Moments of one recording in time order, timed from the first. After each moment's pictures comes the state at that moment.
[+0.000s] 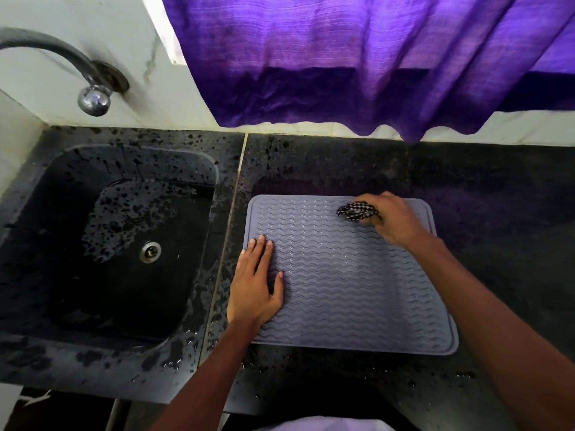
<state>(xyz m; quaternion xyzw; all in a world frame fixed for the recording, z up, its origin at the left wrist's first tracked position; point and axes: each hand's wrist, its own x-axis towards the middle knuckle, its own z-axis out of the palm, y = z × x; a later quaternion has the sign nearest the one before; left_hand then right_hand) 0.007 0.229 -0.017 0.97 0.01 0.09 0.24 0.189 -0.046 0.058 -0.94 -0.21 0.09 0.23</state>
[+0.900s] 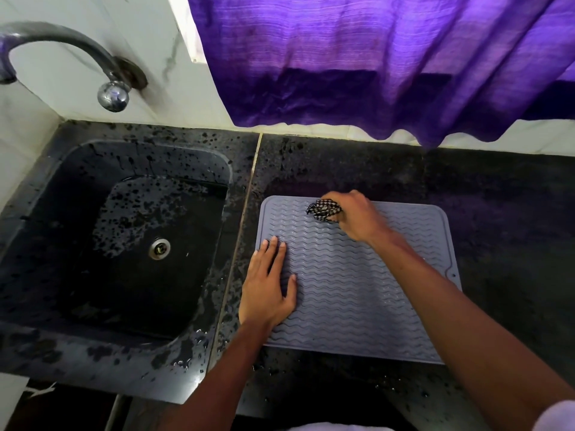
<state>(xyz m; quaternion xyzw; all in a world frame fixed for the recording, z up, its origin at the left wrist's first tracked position) 0.006 0.228 -0.013 0.96 0.02 0.08 0.25 0.195 0.046 0.047 -0.94 -0.22 0.12 0.25</state>
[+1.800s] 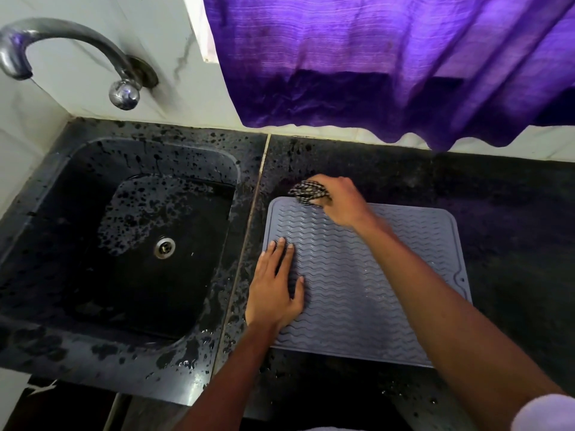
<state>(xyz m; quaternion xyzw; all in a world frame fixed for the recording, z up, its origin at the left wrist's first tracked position) 0.007 0.226 -0.014 0.96 0.02 0.09 0.25 0.207 0.097 0.074 -0.92 -0.19 0.14 0.30</state>
